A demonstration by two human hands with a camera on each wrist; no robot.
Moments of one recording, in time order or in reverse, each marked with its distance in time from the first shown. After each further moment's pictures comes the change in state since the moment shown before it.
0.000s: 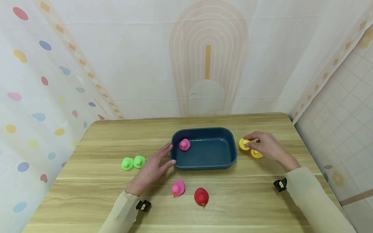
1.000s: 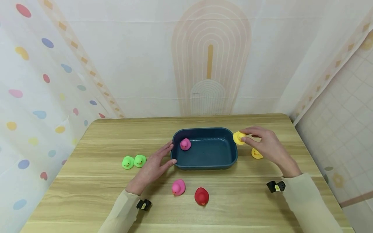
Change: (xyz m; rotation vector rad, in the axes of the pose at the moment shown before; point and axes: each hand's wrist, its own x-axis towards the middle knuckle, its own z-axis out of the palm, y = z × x) left_hand -0.001 0.001 0.000 -0.007 -0.003 -0.018; right_hand -0.009 -0.044 -0.008 0.026 0.190 -0.084
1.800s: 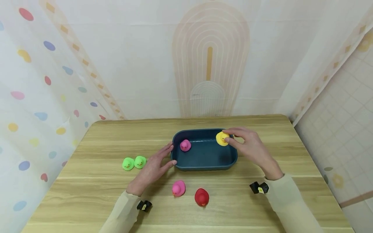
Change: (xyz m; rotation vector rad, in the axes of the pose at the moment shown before) left_hand 0.001 0.001 0.002 -0.006 0.002 -0.014; right_hand 0.014 -0.039 0.028 0.101 0.017 -0.043
